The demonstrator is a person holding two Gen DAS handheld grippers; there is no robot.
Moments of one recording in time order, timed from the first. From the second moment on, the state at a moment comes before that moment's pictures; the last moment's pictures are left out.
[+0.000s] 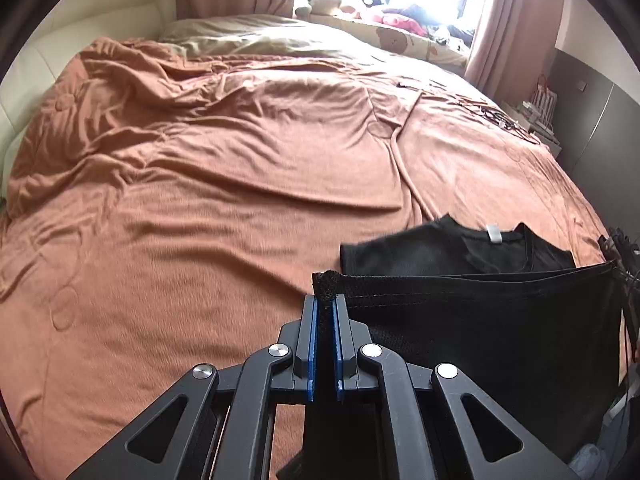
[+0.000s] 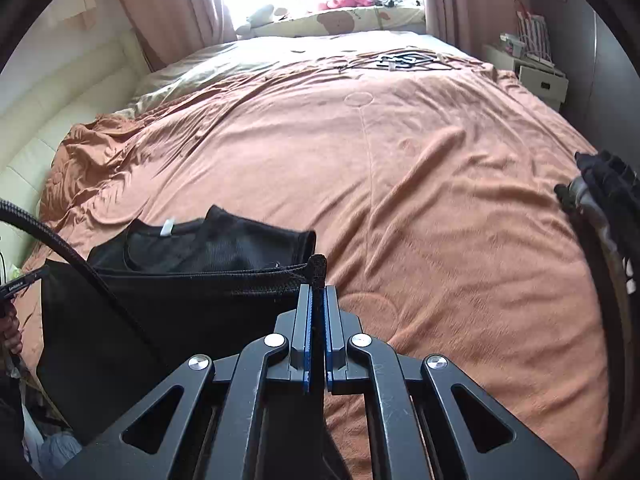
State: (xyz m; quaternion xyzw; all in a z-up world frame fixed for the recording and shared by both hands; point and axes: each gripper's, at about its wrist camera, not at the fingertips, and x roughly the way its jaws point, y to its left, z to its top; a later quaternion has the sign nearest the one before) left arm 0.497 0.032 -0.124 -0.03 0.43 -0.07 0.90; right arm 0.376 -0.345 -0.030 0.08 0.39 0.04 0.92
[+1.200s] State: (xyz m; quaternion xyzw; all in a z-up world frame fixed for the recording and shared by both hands) left arm 0.618 0.012 -0.173 0.03 0.47 -0.01 0.88; right arm 0.526 -0.327 -0.072 0.07 0.46 -0.01 0.89
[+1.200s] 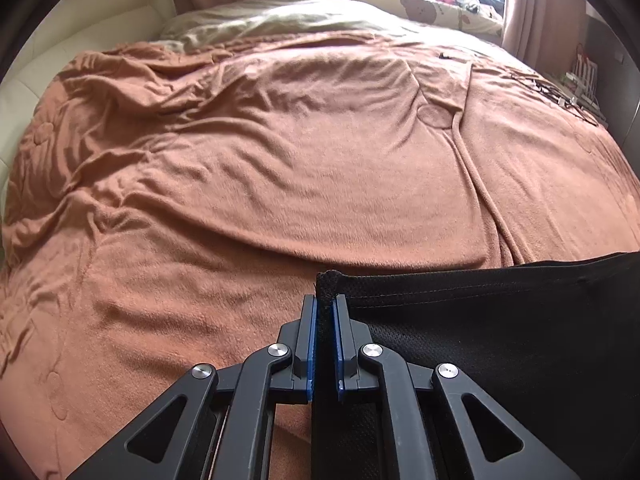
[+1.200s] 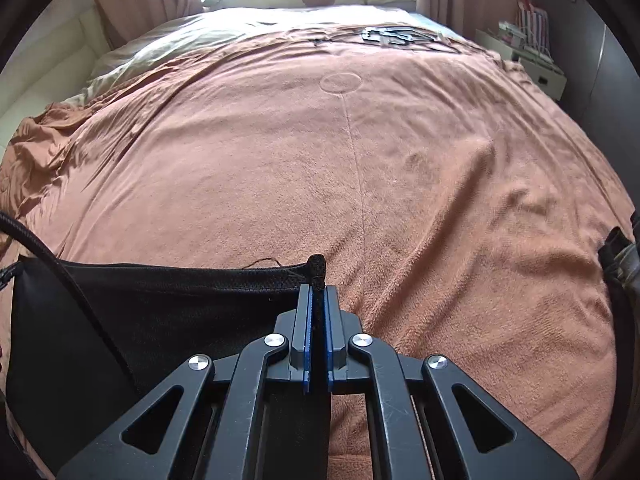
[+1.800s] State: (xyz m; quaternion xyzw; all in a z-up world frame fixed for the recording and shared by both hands) left arm 0.532 0.031 -0.143 -0.02 0.48 -0.05 0.87; right arm 0.427 -0.335 -0.034 0.08 0.45 0.03 0.89
